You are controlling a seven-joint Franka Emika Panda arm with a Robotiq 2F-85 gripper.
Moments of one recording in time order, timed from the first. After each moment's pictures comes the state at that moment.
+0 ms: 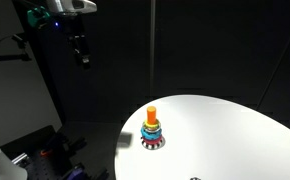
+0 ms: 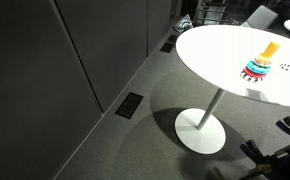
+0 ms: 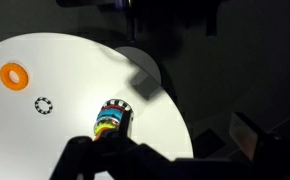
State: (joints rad) arm -0.05 -0.70 0.09 -2.57 -0.08 1.87 0.15
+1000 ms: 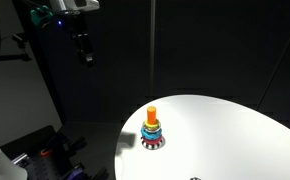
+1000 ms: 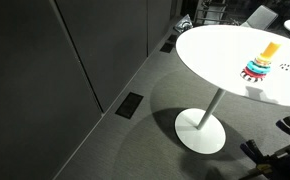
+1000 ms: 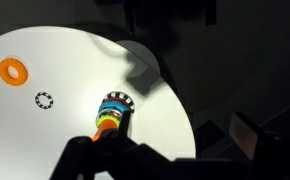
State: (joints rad) arm -0.05 -0.68 0.07 -2.56 -0.08 1.91 0.16
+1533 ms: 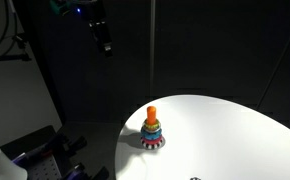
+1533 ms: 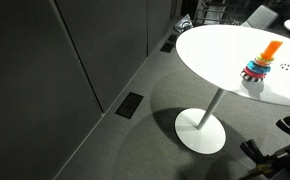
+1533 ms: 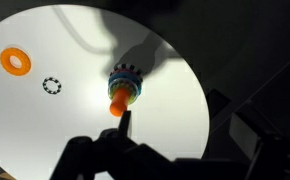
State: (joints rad) arm -0.10 -0.56 0.00 -2.40 -0.07 1.97 0.21
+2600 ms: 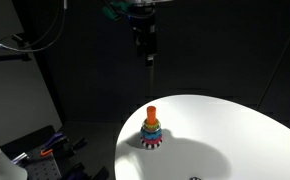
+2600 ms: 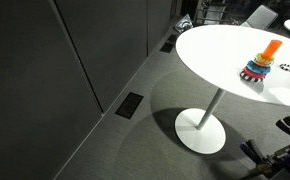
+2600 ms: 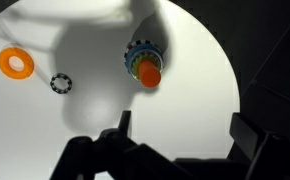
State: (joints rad) arm -0.16 -0.19 -0.18 -2.09 0.03 1.97 0.11
